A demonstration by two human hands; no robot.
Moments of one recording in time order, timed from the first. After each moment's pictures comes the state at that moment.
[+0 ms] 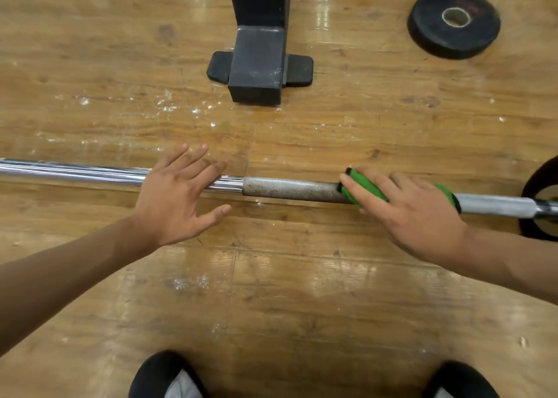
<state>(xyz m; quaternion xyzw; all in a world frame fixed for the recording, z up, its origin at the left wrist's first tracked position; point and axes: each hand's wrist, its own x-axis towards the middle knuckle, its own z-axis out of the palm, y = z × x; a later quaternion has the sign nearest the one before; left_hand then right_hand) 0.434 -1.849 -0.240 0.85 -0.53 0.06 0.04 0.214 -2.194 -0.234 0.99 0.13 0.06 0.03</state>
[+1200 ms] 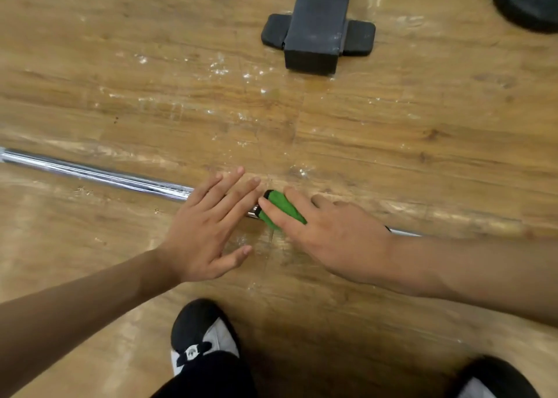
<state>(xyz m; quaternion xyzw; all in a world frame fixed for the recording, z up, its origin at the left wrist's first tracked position) 0.342 -1.781 -0.233 0.85 -0.53 -0.02 0.04 0.245 -2.032 -0.225 0.97 0.25 -0.03 -0.05</state>
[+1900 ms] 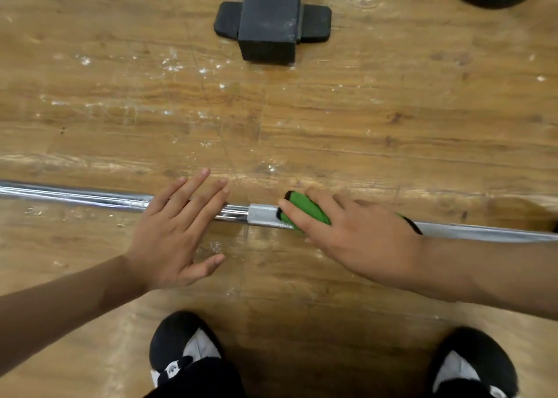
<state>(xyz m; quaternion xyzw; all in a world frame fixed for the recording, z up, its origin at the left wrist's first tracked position) 0.352 -1.782 -0.241 0.82 -0.57 0.03 -0.01 0.208 -2.084 -0.222 0.98 0.18 -0.03 -0.04</state>
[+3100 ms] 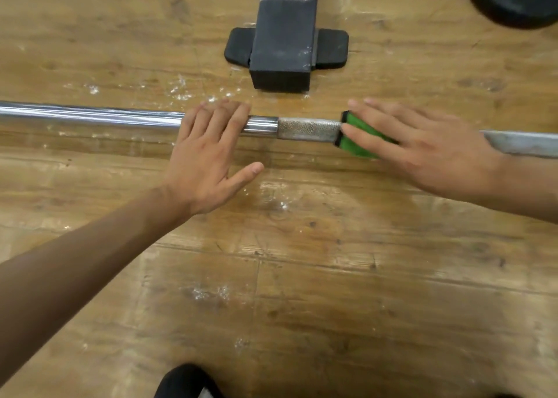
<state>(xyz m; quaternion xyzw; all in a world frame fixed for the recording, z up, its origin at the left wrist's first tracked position) 0.474 -1.889 -0.240 0.88 -0.47 0.04 0.05 0.315 -2.223 -0.230 0.97 0.24 0.07 0.08</state>
